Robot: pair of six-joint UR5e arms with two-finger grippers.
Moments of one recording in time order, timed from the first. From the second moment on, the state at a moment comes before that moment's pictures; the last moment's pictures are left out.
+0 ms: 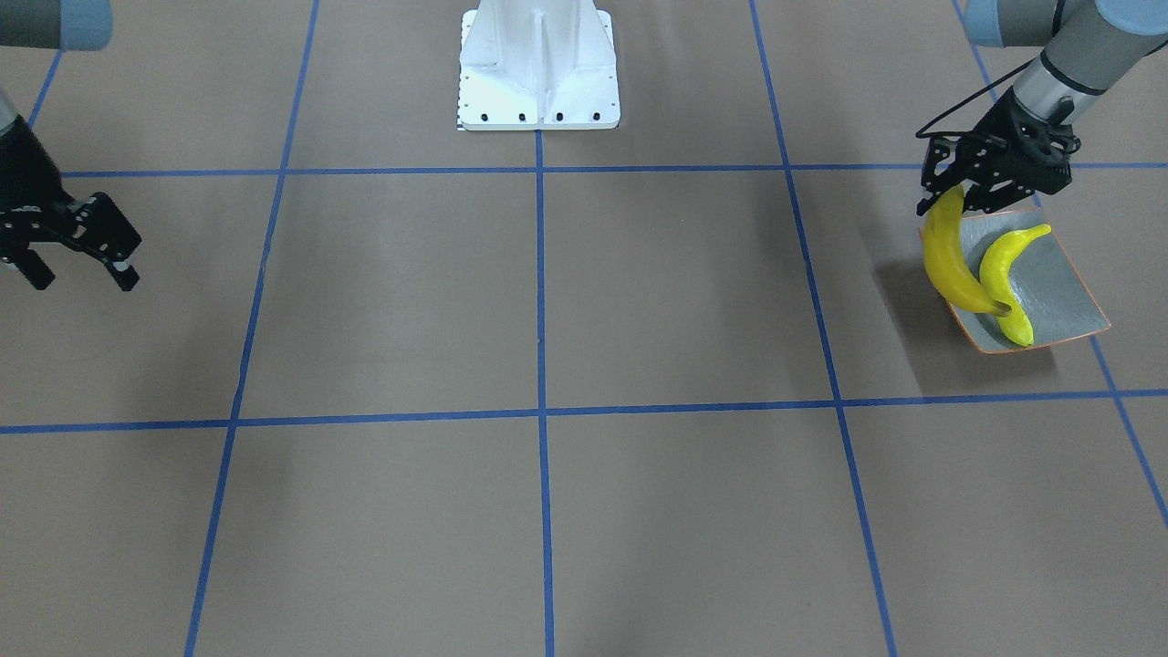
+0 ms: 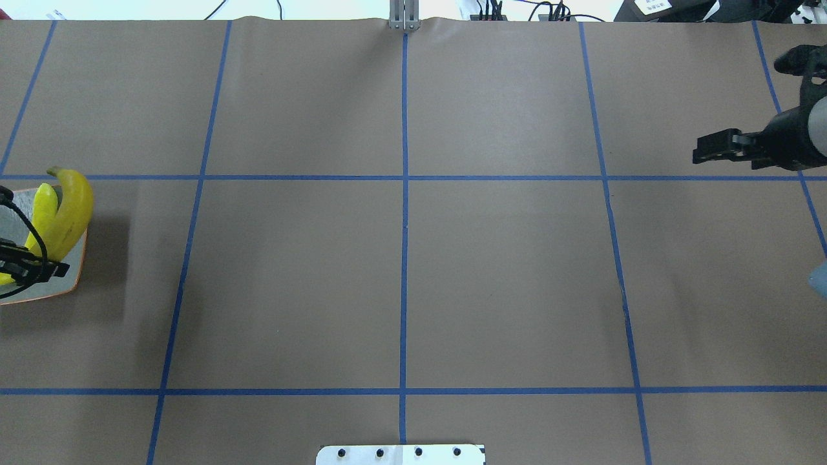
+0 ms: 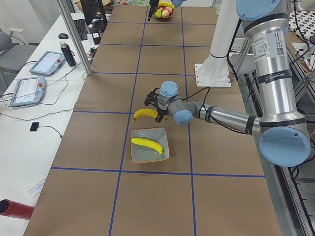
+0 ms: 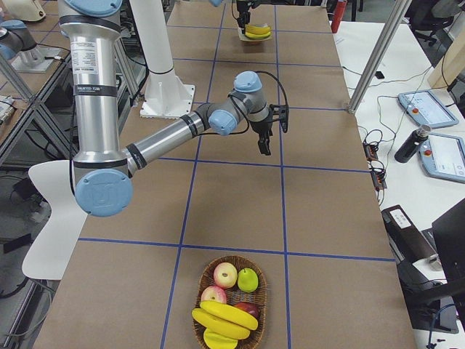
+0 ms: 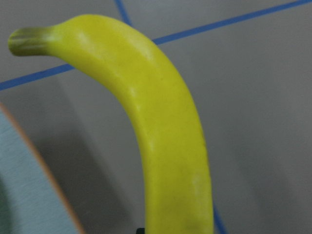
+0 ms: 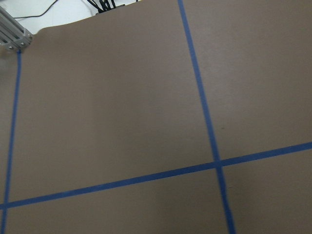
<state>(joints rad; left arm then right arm) -0.91 -1.30 -1.94 -2.26 -2.14 -0.50 1.06 -1.58 2.03 -1.29 2.03 0.88</state>
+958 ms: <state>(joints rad) -0.97 -1.29 -1.83 -2.28 -2.12 -0.23 1.37 -1.66 1.89 -1.29 2.26 0.36</state>
